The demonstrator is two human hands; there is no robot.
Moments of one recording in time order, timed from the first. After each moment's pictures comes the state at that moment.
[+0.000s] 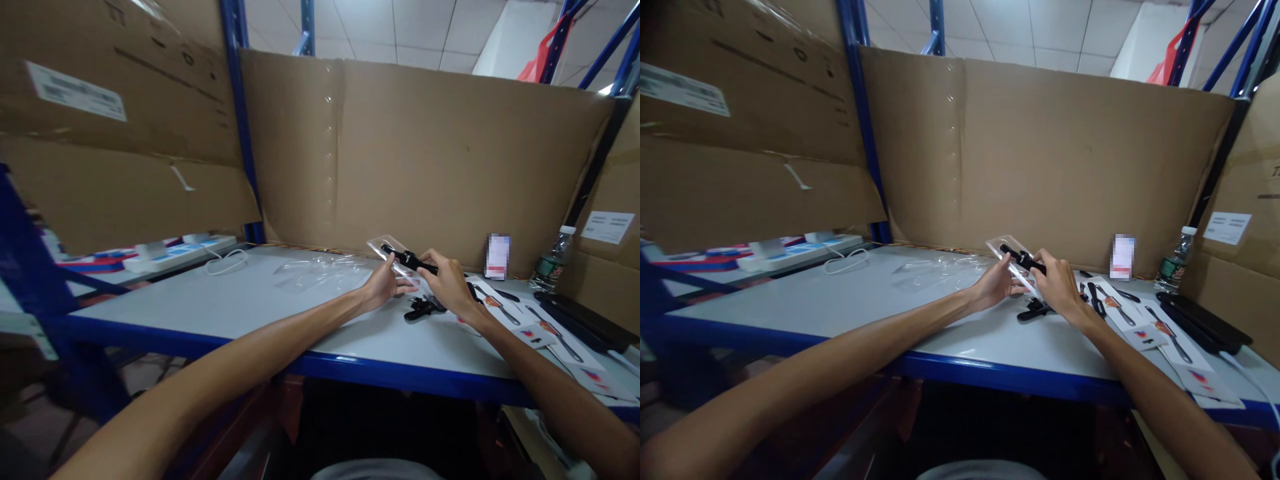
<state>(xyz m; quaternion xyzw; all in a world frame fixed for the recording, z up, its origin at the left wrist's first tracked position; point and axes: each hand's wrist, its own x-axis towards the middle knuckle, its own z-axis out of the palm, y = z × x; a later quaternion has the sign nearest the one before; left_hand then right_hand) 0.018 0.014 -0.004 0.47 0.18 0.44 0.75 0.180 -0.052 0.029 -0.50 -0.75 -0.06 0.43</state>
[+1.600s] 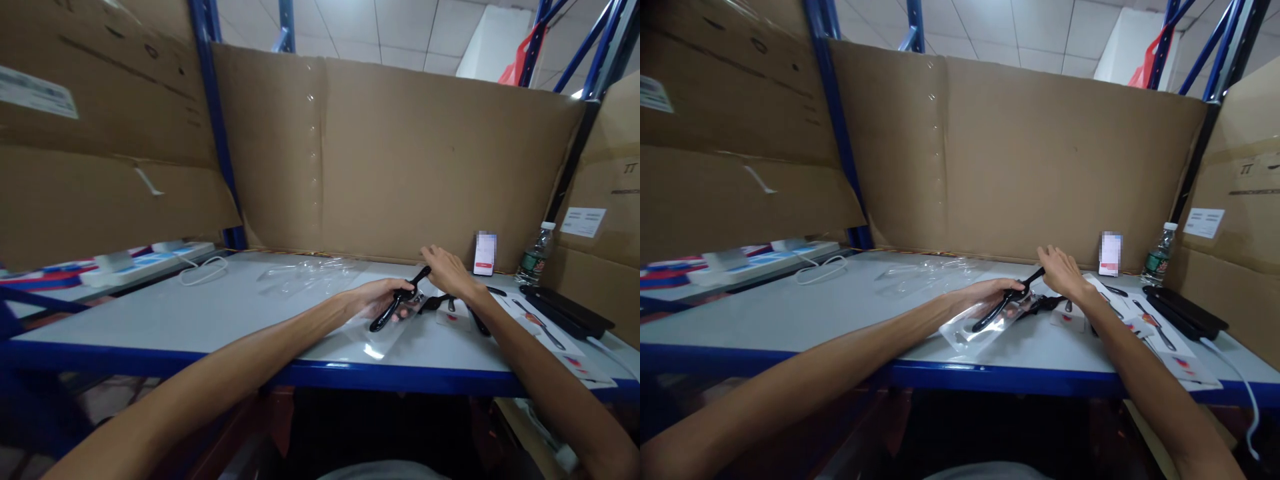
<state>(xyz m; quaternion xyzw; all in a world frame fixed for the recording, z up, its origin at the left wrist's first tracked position) 0.008 -0.012 0.011 0.56 0.23 0.14 0.78 0.213 -0.034 0.046 -0.58 -0.77 -0.22 0.14</state>
